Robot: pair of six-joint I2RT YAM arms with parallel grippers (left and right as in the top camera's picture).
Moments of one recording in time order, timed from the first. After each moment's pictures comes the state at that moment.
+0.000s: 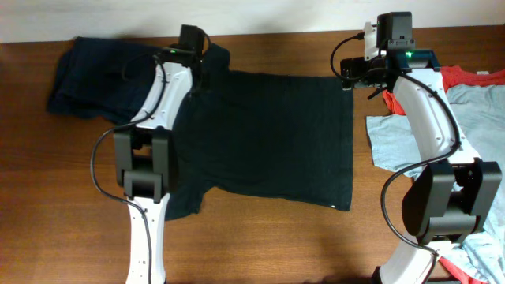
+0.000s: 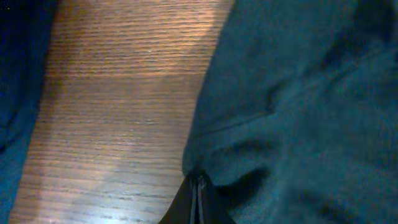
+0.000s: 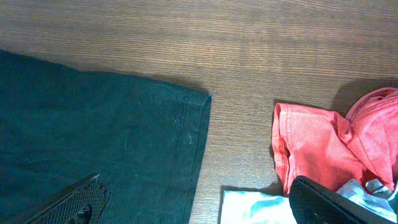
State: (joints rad) left arm -0.21 2.50 2.21 -0.90 -0.20 -0.12; right arm -0.01 1.95 1.75 -0.79 0.03 -0.09
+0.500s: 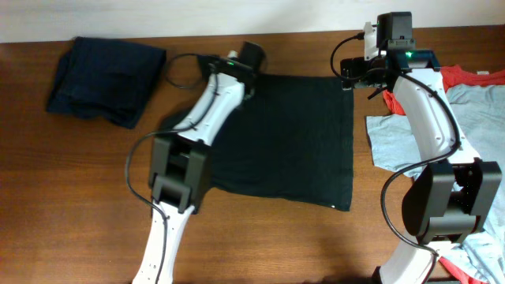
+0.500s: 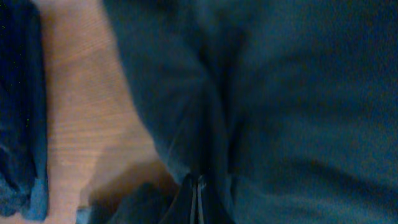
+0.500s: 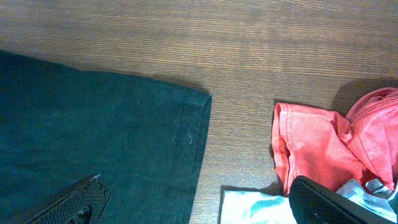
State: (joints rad) left arm -0.46 2.50 2.21 -1.05 -0.52 -0.12; right arm -0.01 1.95 1.75 -0.79 0.03 -0.09
